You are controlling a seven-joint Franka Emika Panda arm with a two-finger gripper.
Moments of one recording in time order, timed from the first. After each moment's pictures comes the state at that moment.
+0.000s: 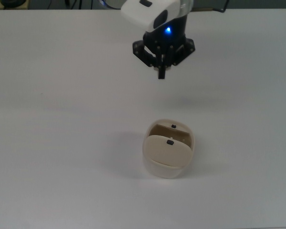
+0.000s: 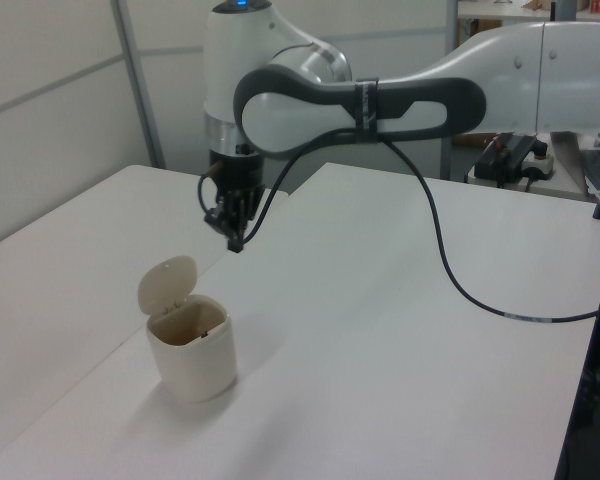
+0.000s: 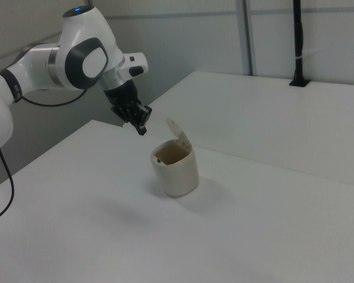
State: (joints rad) arm 0.19 0.29 -0.01 -1.32 -0.02 1.78 0.13
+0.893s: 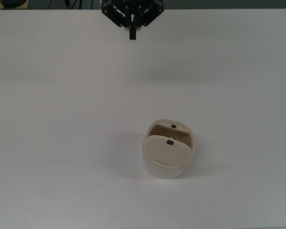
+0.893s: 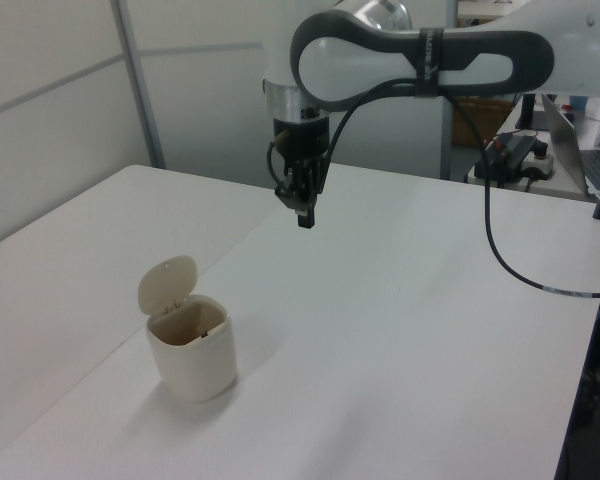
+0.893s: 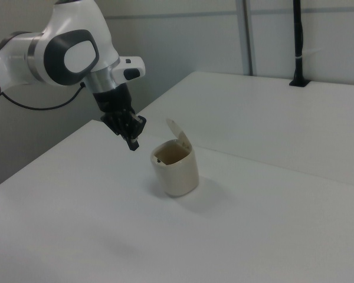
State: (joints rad) arm 0.12 0.09 -0.02 -1.48 -0.02 1.64 0.05
